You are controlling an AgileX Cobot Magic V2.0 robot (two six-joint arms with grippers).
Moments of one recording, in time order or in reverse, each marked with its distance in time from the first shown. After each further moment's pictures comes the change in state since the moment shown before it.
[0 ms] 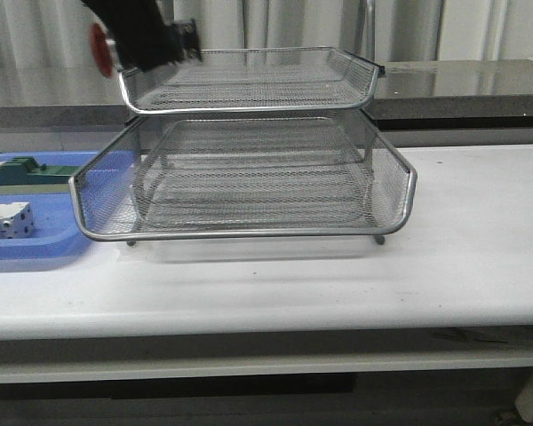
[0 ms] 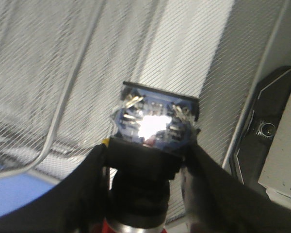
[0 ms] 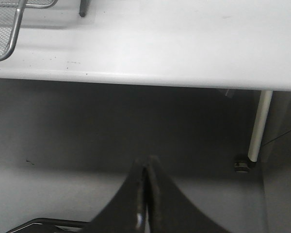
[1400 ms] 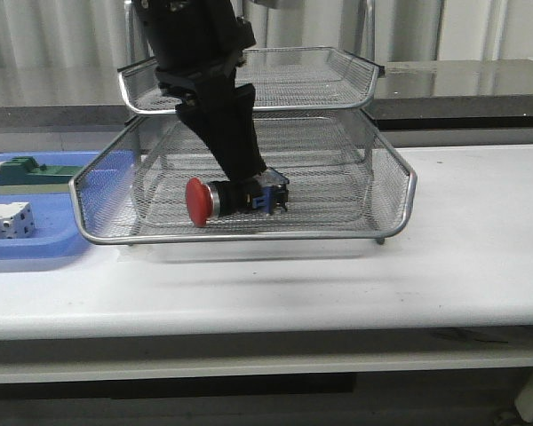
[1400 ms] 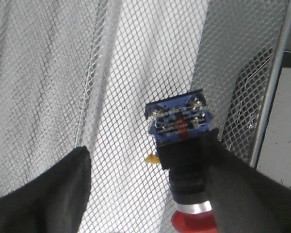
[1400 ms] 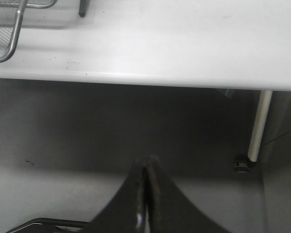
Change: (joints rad) left arm -0.113 0.189 -0.012 0.006 -0.109 -0.004; right arm 0.000 0.000 0.000 0.000 0.000 0.000
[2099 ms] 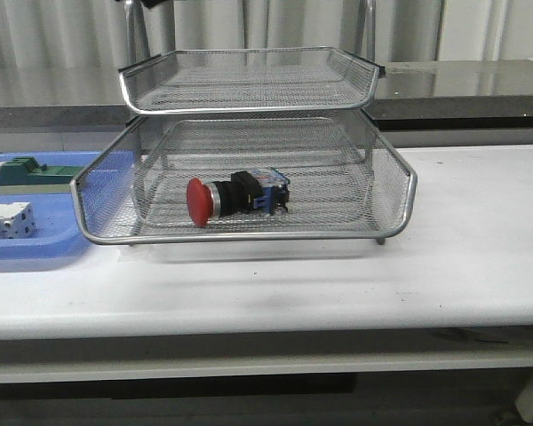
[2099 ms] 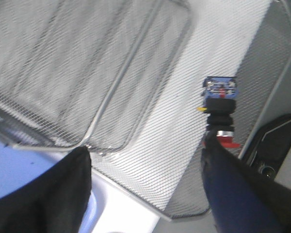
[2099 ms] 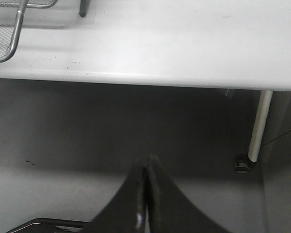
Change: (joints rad) left arm 0.178 -0.264 -0.061 -0.002 0.105 -0.185; right arm 0.000 0.000 0.000 0.000 0.000 0.000
